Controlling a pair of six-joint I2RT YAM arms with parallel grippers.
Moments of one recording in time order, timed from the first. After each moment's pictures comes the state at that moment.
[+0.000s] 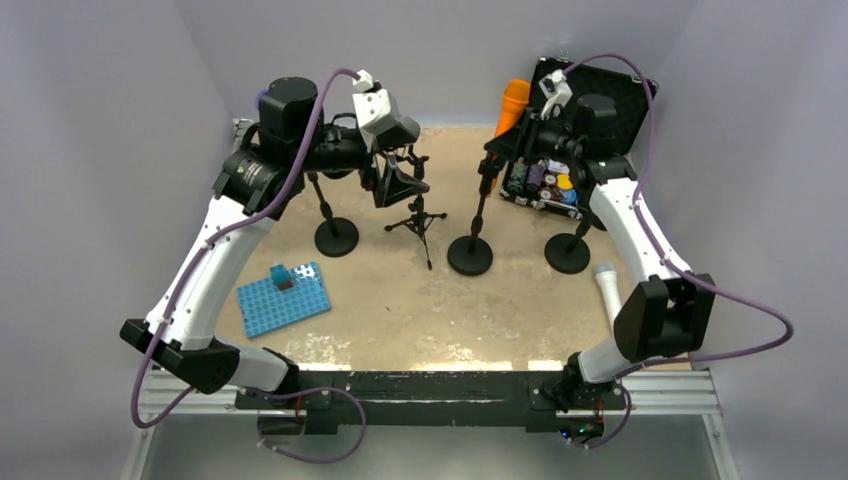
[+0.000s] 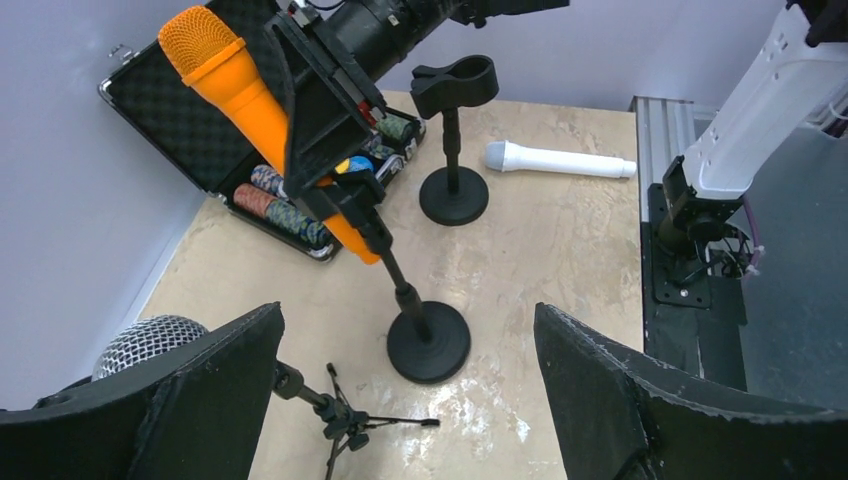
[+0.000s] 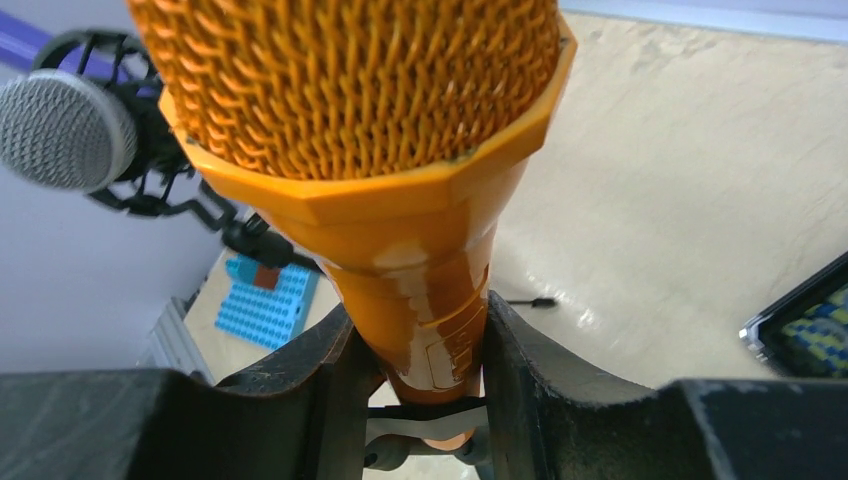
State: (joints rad) left arm -0.50 1.40 1.80 -0.65 0.80 0.27; right arm 0.11 1.56 1.44 -0.19 -0.70 0.39
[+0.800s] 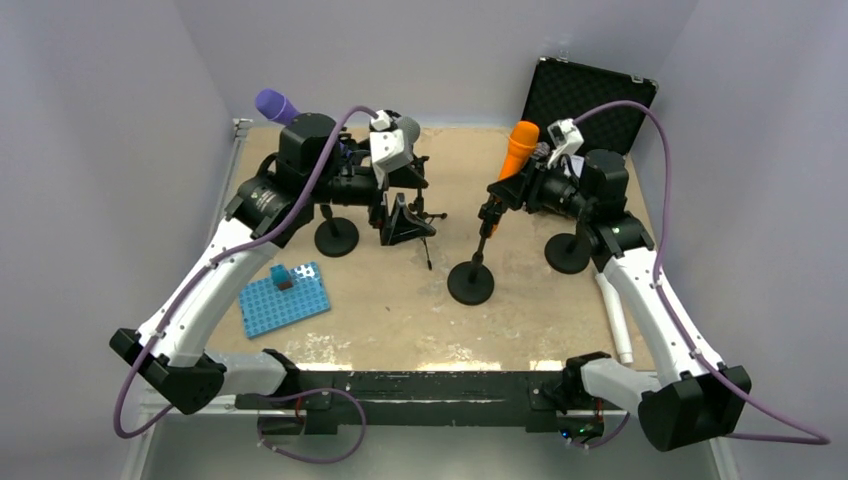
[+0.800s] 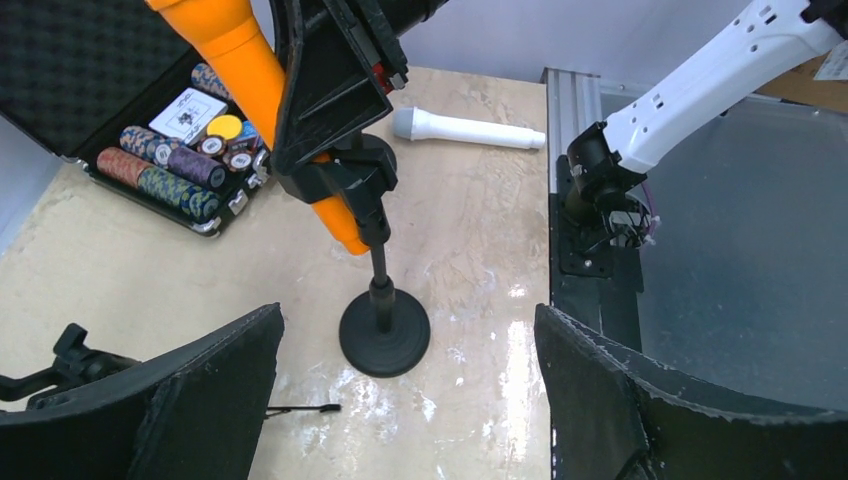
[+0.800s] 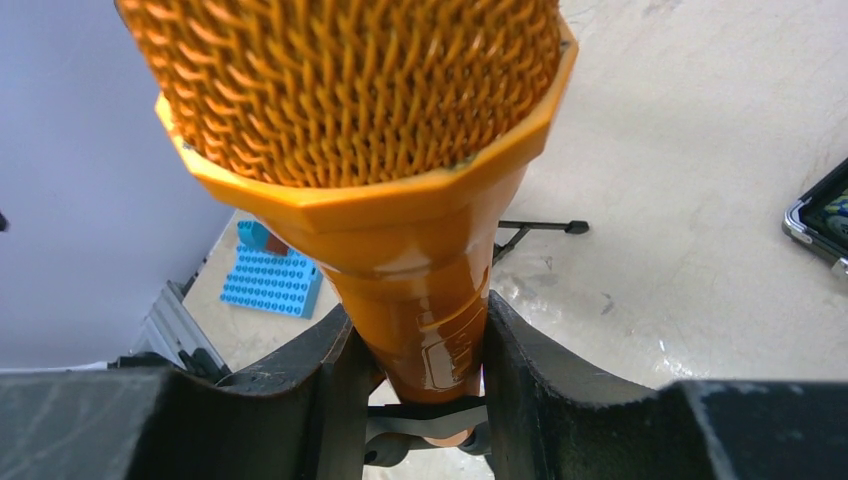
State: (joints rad) left arm -0.59 1.29 1.58 -0.62 0.83 0.19; right arm 0.22 1.12 1.07 -0.22 -0.54 0.41
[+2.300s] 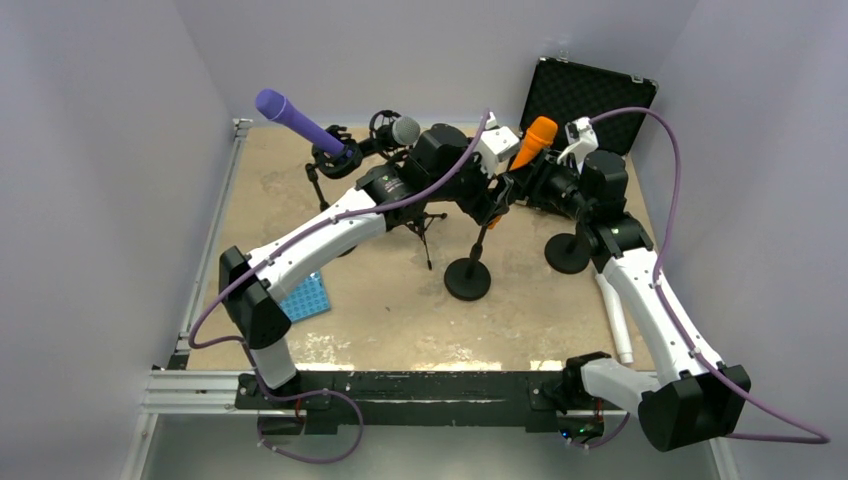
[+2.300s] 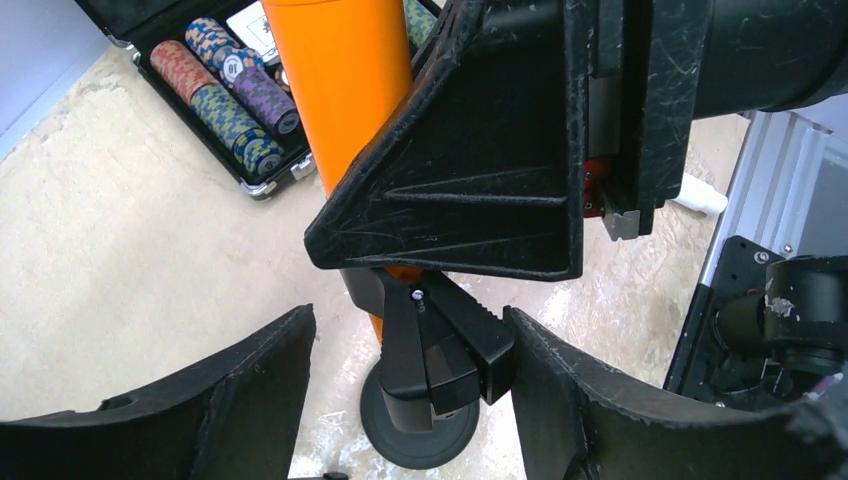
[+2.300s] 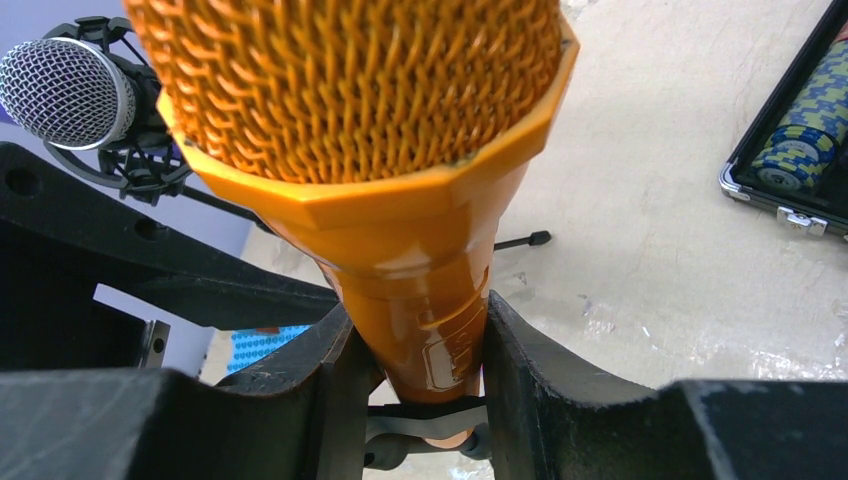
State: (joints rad) left arm -0.88 1.75 1.79 -0.47 0.19 0.00; right arm 0.22 1.11 1.04 -0.20 -0.33 0.58
